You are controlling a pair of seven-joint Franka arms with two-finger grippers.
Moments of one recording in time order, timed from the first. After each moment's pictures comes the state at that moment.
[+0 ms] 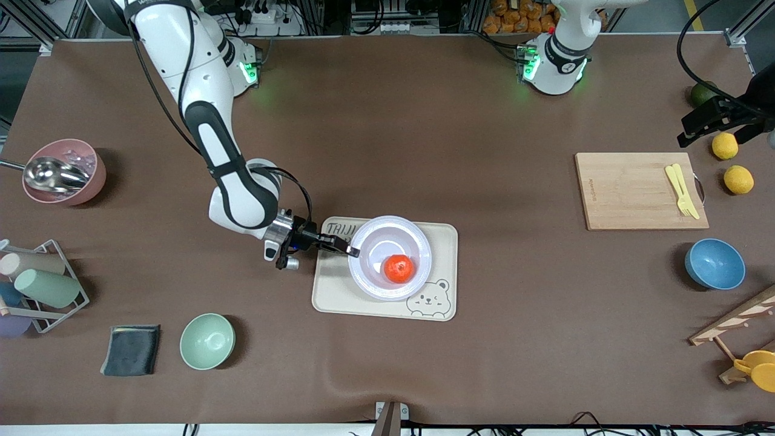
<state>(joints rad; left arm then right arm) 0.02 -0.05 -0.03 -1.54 -0.01 1.50 -0.08 0.45 0.68 0.00 -1.81 1.81 2.37 -0.78</state>
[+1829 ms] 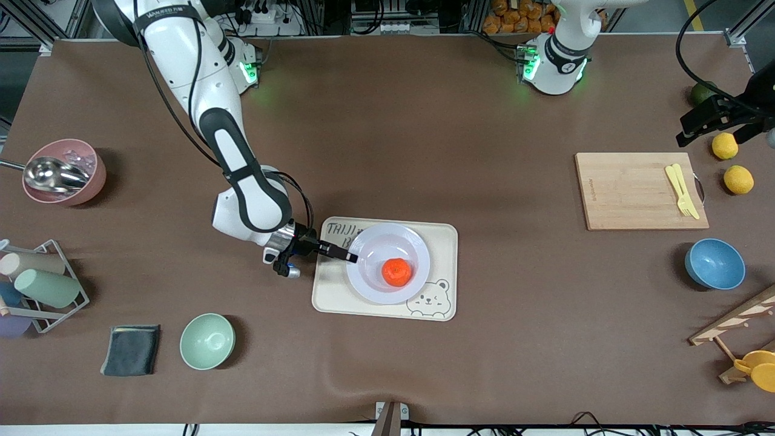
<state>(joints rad) 0.01 -0.05 -0.03 -1.54 -0.01 1.50 -0.08 0.45 0.71 0.00 -1.77 1.57 2.46 -0.45</state>
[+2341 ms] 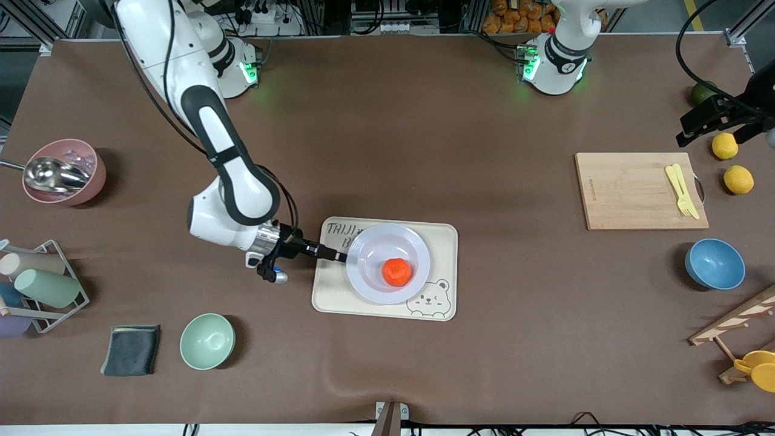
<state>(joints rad) 0.01 -0.05 -0.04 -1.54 -0.01 1.50 -0.08 0.38 0.61 -0.02 -1.78 1.23 2.33 -0.20</state>
